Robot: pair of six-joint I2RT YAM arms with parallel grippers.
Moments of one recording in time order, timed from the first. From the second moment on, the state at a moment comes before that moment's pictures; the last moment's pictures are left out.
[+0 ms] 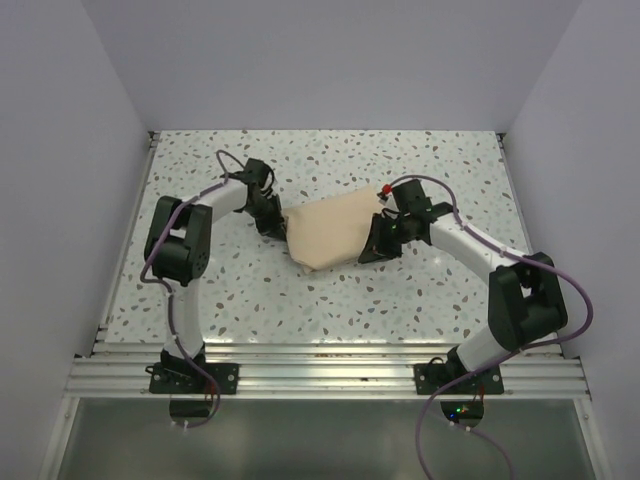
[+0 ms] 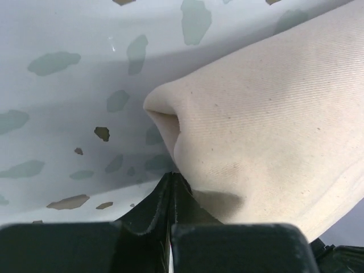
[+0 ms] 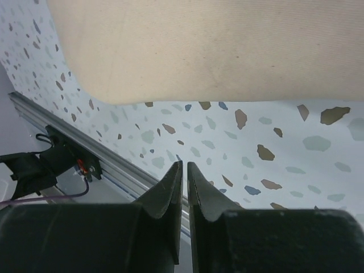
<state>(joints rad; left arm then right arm) -0.28 2.08 1.45 -0.65 0.39 -0.57 0.39 1.56 1.05 -0.58 -0.48 0.55</state>
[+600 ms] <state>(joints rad) -0.22 1.52 1.01 -0.63 0.37 -0.46 0.38 1.50 1.10 -0.73 -0.22 0.61</state>
